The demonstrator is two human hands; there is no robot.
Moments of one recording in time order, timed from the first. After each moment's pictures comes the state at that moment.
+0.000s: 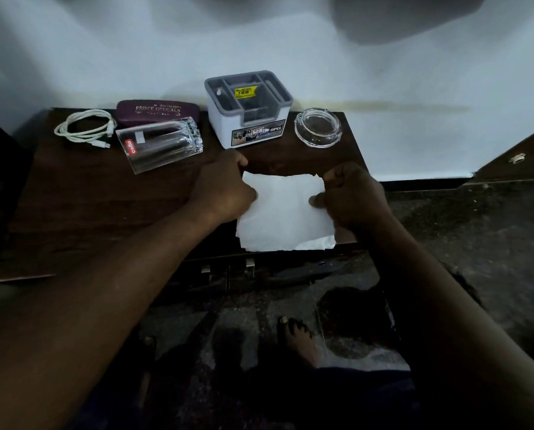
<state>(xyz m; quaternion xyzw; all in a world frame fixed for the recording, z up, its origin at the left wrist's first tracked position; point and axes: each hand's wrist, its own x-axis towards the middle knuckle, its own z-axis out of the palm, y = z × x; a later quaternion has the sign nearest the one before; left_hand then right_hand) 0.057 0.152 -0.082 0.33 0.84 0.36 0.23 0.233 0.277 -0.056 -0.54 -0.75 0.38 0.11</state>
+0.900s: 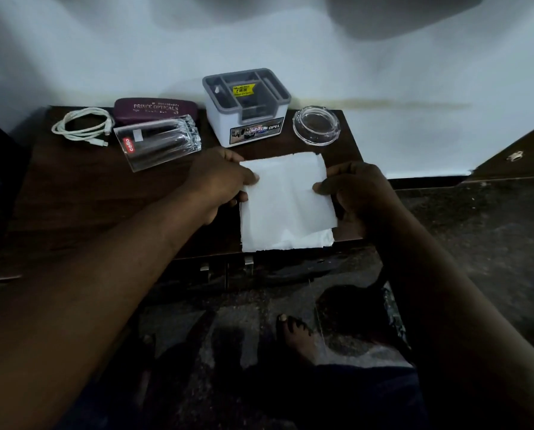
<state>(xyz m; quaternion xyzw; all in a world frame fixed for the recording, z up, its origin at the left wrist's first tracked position) 0.054 0.155 -0.066 0.15 0.76 0.50 0.38 0.232 0.284 -0.053 -0.55 -0.63 0.53 0.16</state>
